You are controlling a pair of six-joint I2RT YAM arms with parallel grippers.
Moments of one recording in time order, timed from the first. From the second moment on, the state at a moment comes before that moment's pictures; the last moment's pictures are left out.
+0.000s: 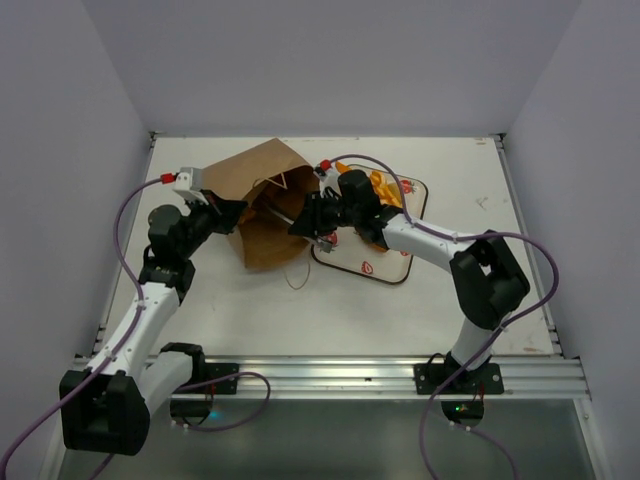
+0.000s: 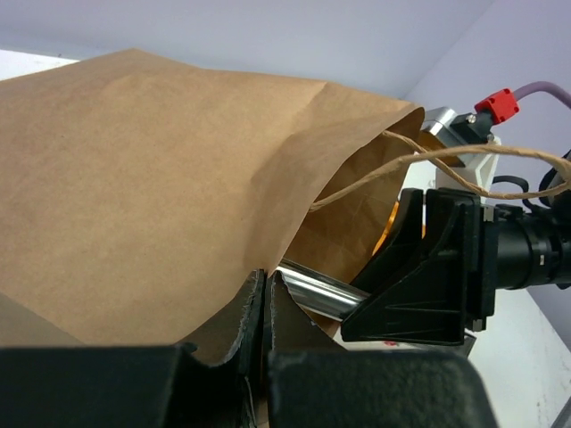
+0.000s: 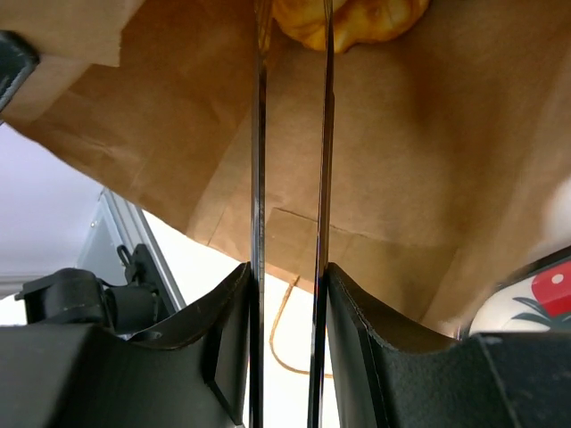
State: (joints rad) left arm -0.09 0.97 0.60 0.28 0.42 -0.45; right arm 0.66 1.76 1.19 0.09 -0.49 0.57
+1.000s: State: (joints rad) left arm -0.08 0.95 0.51 0.37 0.48 -0.55; right arm 0.66 1.79 1.20 0.12 -0.52 0.73
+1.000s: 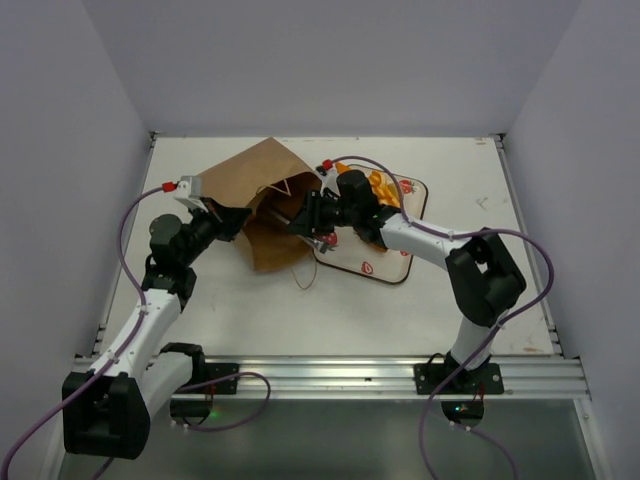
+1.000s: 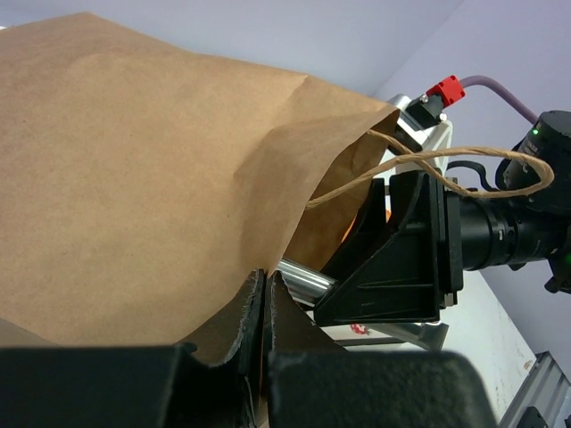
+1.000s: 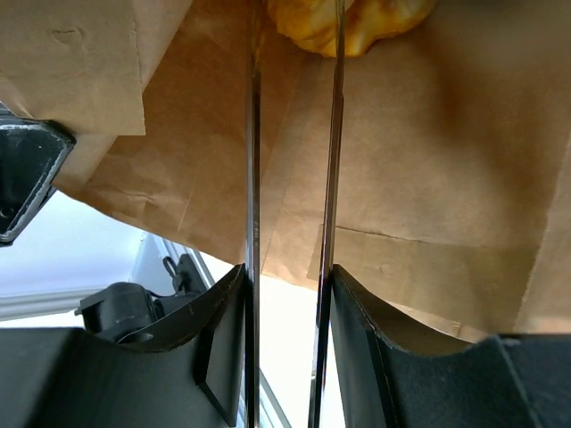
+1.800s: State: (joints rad) left arm -0.08 0.94 0.49 0.40 0.50 -0.58; right arm 0.66 1.86 1.23 0.12 -0.54 0.75
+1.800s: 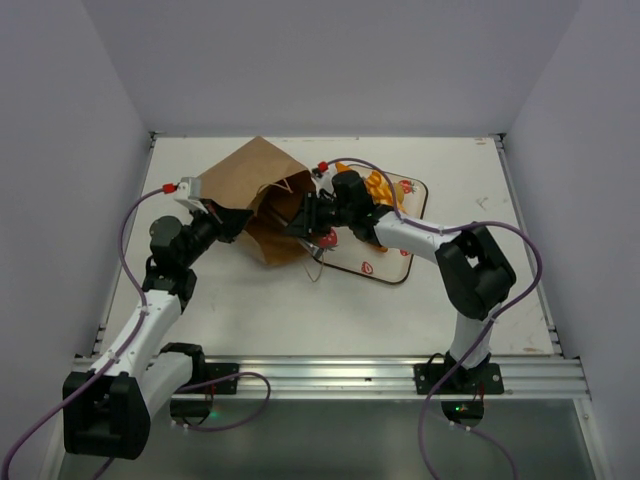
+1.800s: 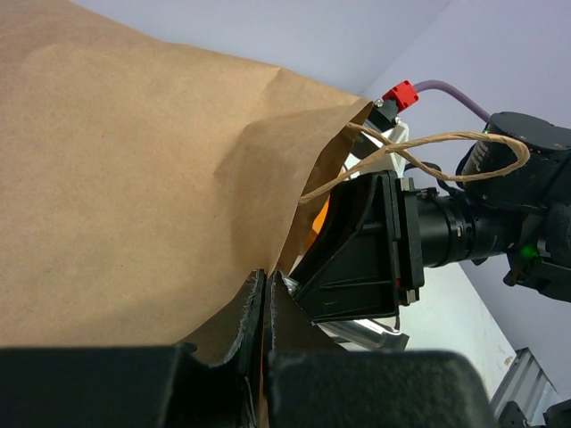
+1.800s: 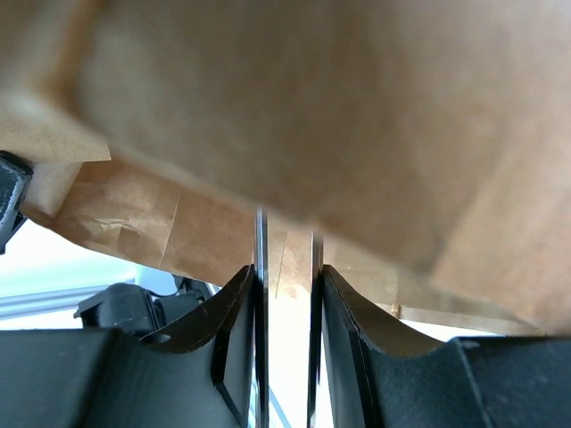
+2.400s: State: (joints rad) left arm -0.08 0.98 0.49 0.40 0.46 -0.58; right arm 0.60 1.84 1.22 0.13 -0.59 0.74
